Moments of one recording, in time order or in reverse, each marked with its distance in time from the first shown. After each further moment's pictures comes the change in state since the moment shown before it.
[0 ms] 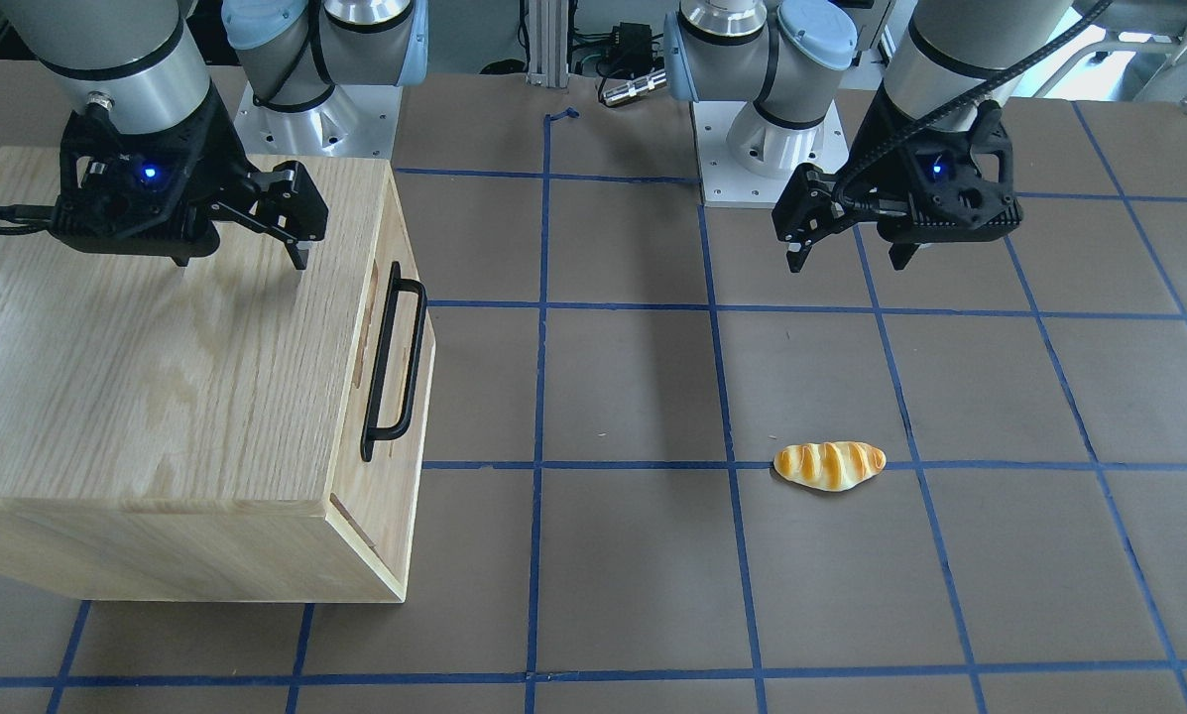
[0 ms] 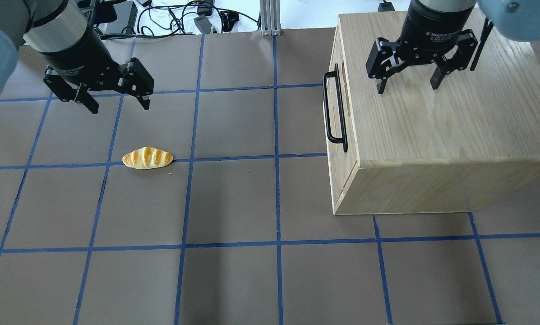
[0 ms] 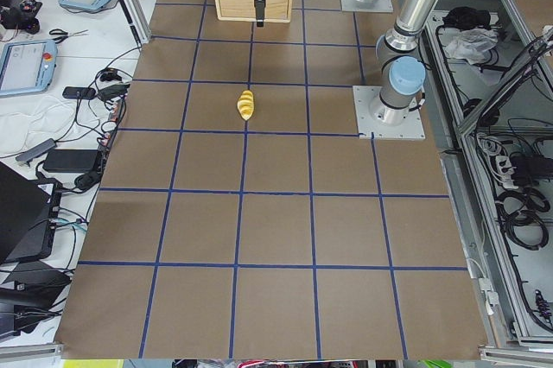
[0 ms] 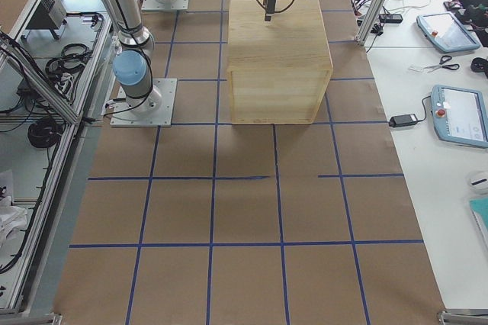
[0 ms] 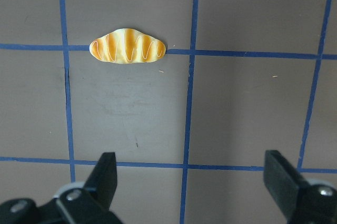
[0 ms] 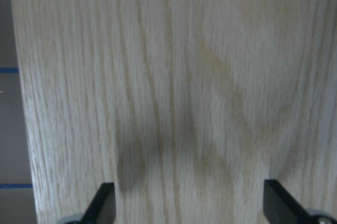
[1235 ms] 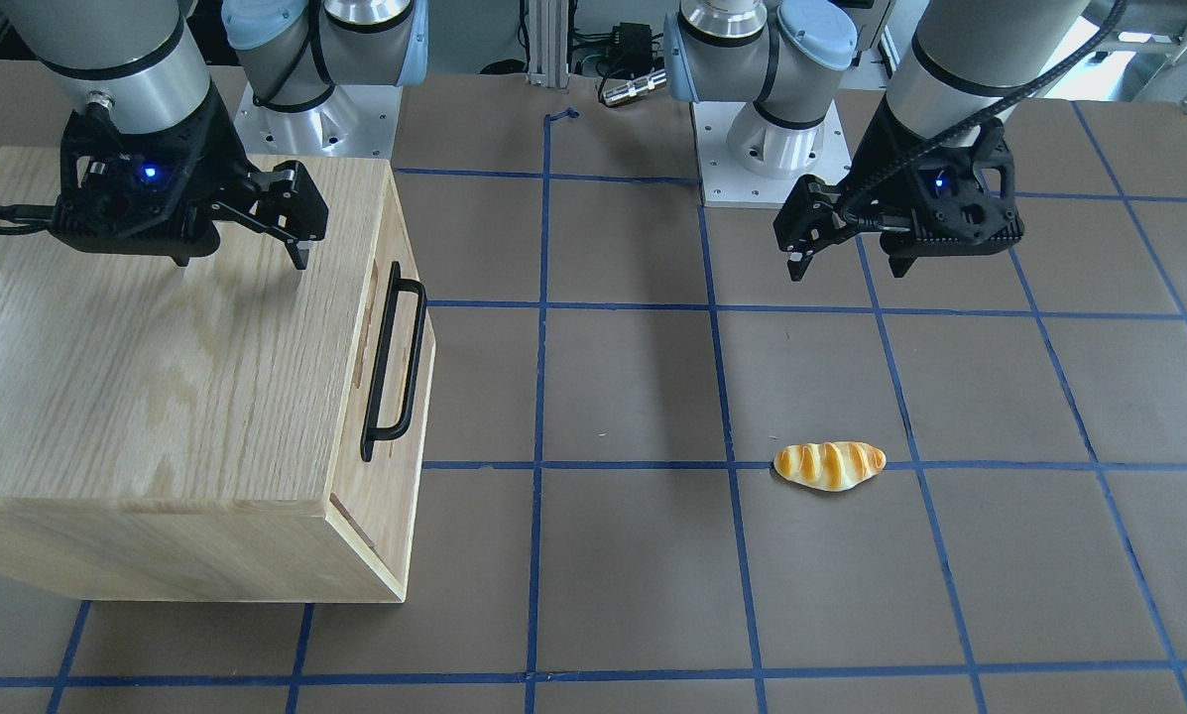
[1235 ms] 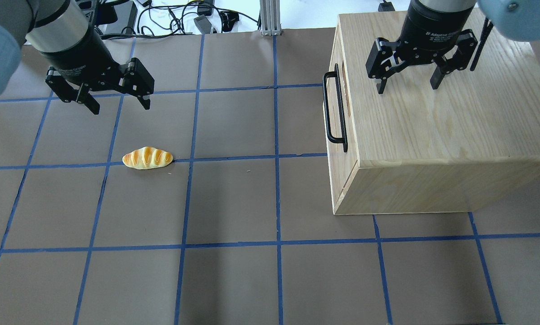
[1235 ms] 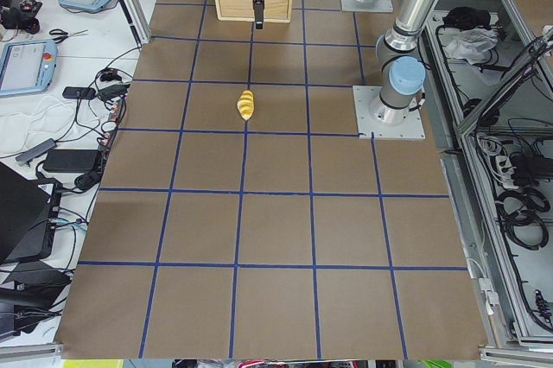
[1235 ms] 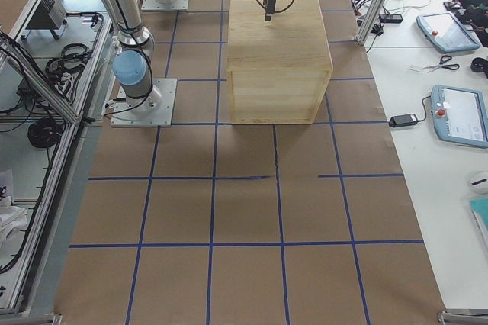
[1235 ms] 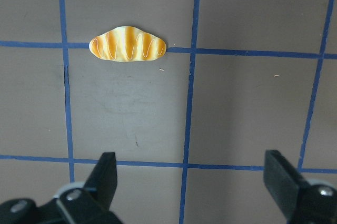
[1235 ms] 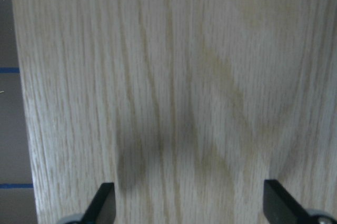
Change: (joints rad) left arm 0.008 -0.019 0.005 -0.002 -0.007 -0.007; right arm 0.000 0.000 0.000 0.000 0.000 0.000
